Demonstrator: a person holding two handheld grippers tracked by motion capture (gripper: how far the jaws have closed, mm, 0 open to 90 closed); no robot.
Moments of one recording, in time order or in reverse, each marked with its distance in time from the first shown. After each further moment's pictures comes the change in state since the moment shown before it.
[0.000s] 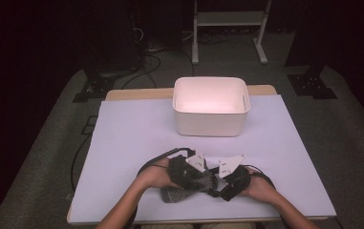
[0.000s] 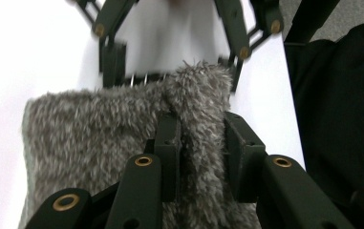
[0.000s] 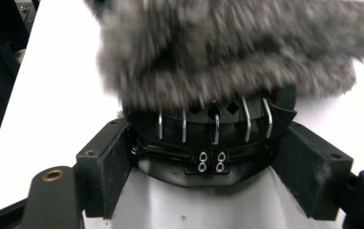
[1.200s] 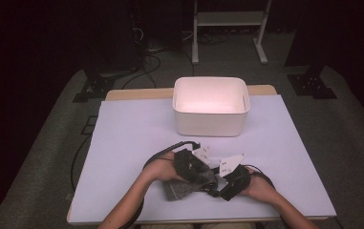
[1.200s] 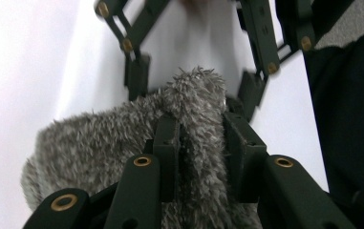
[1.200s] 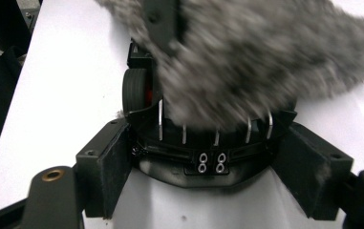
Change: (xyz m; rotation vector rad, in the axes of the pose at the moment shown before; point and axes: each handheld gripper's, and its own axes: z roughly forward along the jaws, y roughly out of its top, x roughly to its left) left arm 0.022 0.026 0.013 -0.005 -0.017 0.005; right arm -0.002 -0.001 0.001 -0.005 0.014 0.025
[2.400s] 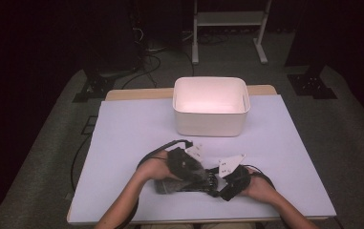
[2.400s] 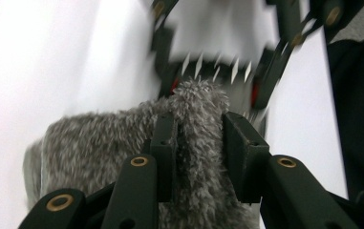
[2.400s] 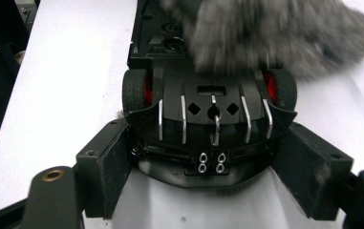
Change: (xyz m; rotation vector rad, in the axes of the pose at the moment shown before) left arm -0.001 -0.009 -0.005 0.009 0.029 -0.013; right arm 0.001 0.001 0.000 0.004 -0.009 -0.013
